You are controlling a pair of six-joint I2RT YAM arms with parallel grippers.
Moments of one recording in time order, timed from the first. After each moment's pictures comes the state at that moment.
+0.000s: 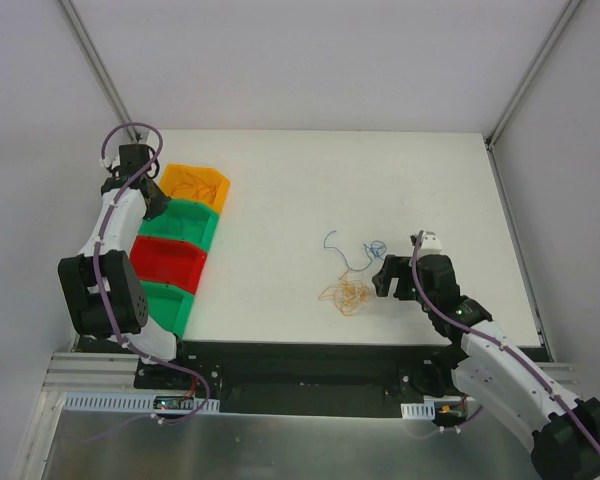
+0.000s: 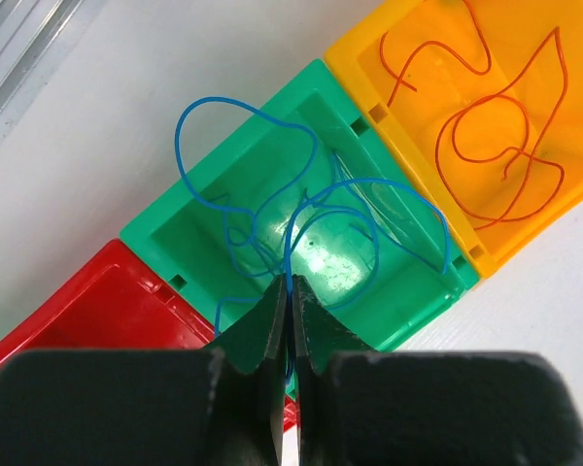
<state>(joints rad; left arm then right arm) 0.16 1.55 1.25 -0.65 -0.19 -0.55 0.48 0.71 0.33 -0.24 0.07 0.41</state>
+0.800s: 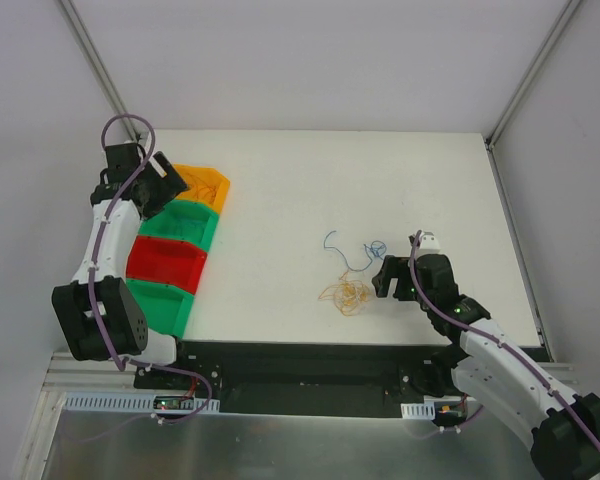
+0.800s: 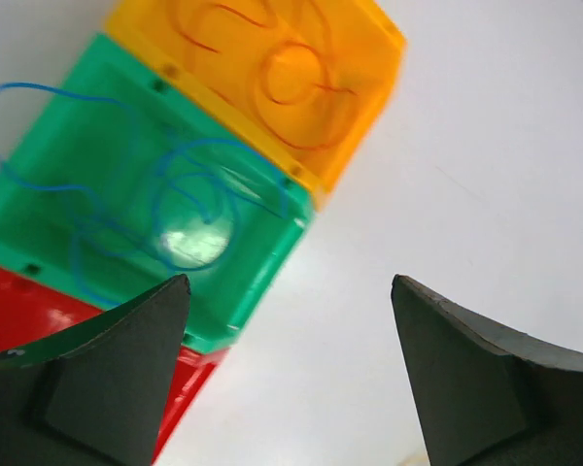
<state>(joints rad) 0.18 1.42 1.22 -0.59 0.09 -0.56 0.48 0.73 0.33 -0.23 0.07 0.41</state>
